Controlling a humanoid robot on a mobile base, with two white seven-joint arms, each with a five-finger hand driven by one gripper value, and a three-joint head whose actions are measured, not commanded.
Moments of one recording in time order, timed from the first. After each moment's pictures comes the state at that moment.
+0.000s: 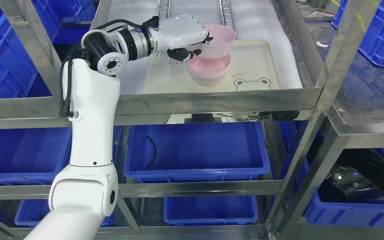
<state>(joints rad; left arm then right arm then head) -0.95 0.00 -0.01 -1.27 -1.05 -0.79 -0.90 0.00 0.00 0.05 0.00 0.05 -0.08 -0.03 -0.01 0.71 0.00</state>
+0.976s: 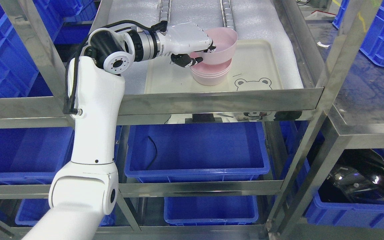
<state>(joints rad) -0.97 0.00 -0.04 -1.26 -1.05 -0.79 -0.99 0.00 0.00 0.05 0.00 0.05 -0.08 -0.03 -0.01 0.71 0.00</state>
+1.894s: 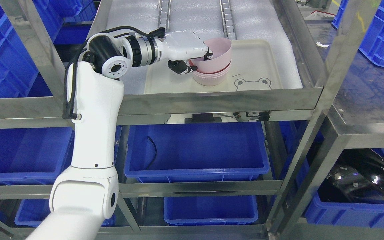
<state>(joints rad) -0.94 0.00 -0.02 -1.28 -1.04 -0.79 -1.04 0.00 0.00 0.05 0.00 0.05 -0.08 -0.03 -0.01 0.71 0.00</state>
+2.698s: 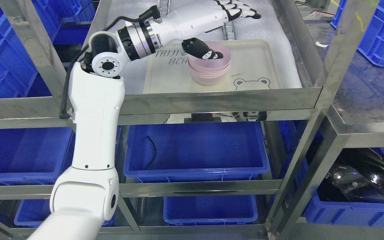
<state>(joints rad) -0.90 0.00 -0.09 -1.32 -0.53 -0.79 -0.82 0.00 0.00 0.05 0.00 0.05 -0.08 -0.03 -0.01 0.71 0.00</state>
